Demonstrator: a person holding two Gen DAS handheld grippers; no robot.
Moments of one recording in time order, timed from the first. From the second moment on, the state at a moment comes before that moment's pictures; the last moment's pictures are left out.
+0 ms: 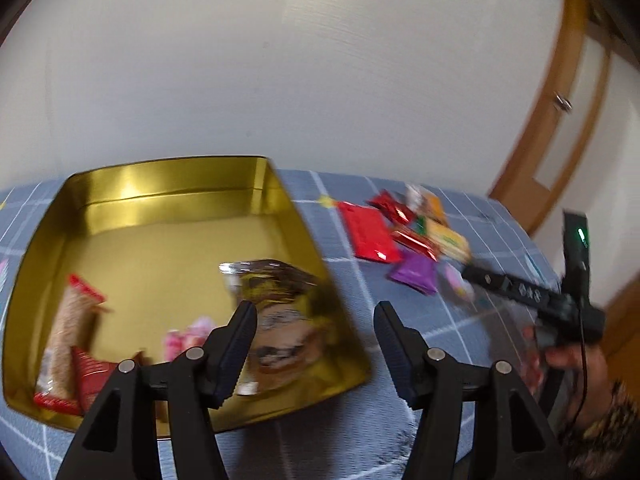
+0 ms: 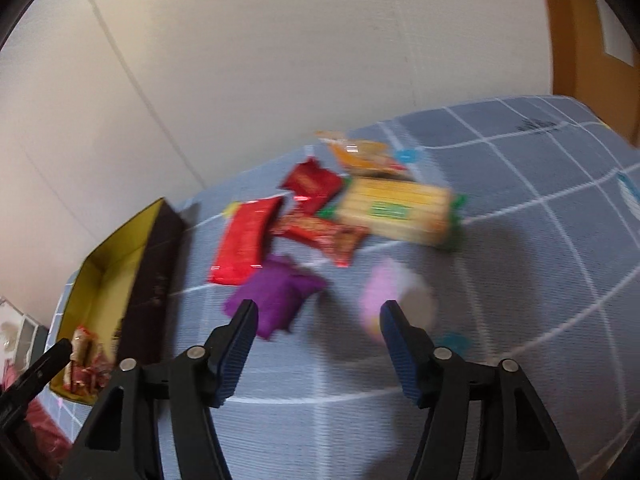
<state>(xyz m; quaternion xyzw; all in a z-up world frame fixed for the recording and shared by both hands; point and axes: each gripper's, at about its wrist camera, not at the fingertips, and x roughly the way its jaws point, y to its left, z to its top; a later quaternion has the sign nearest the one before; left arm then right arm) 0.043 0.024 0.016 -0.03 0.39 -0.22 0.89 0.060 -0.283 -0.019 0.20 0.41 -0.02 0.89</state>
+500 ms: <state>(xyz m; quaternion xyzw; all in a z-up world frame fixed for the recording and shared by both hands) 0.037 -0.013 0.011 -0.01 0.39 -0.28 0.88 0.123 -0.346 -0.013 0.07 0.39 -0.02 0.92</state>
